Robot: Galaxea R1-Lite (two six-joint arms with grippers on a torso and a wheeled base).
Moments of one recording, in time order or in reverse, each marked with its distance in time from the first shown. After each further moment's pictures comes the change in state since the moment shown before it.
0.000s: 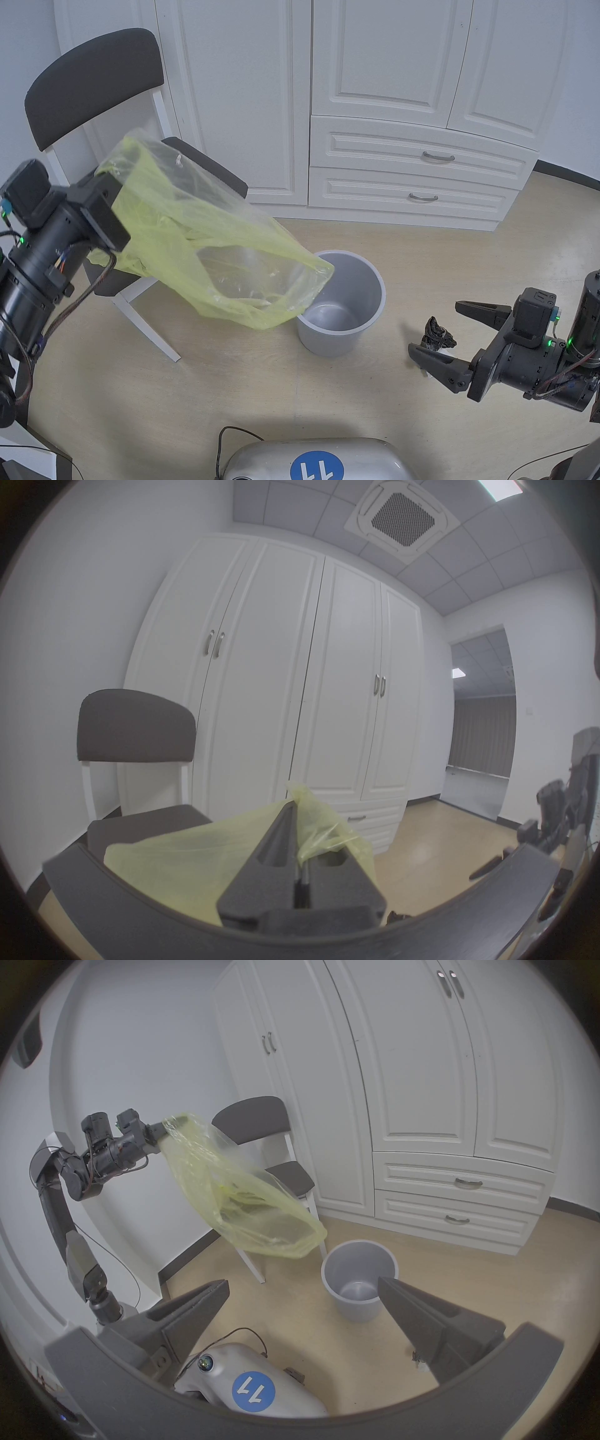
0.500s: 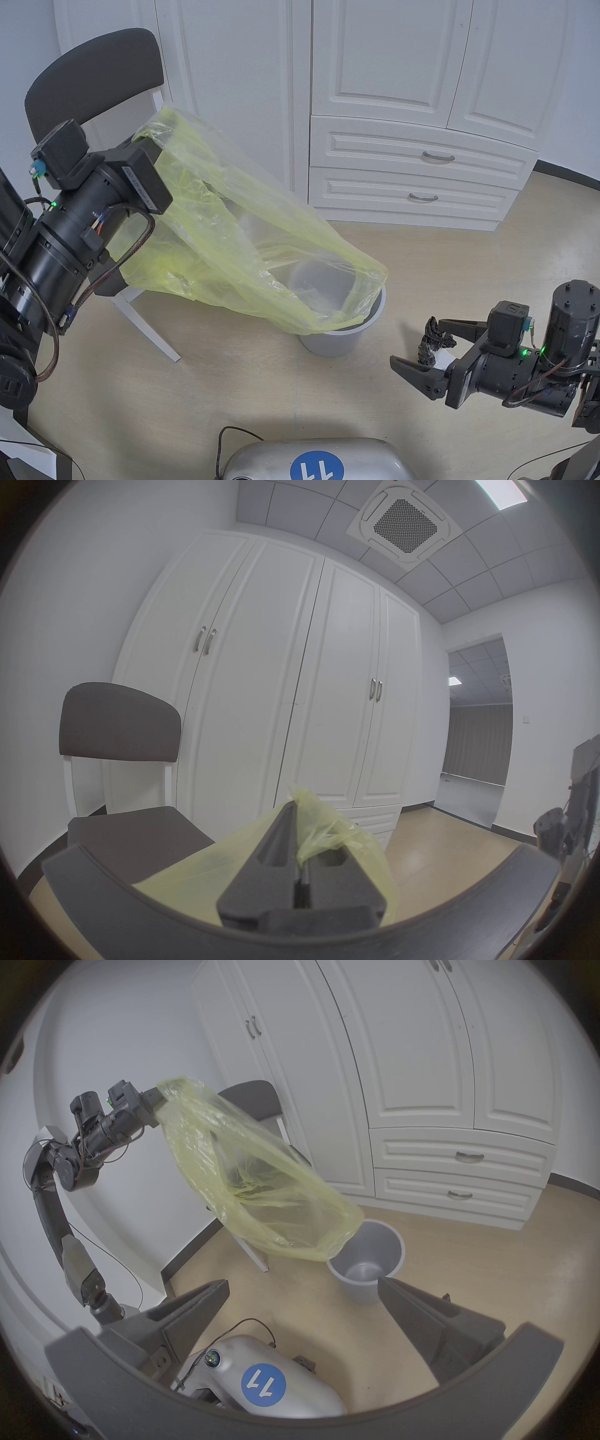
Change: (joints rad) left arm -0.051 0.122 -0.139 -0.021 0.017 -0.010; right arm 0.008 0.100 0.005 -0.024 -0.006 0.078
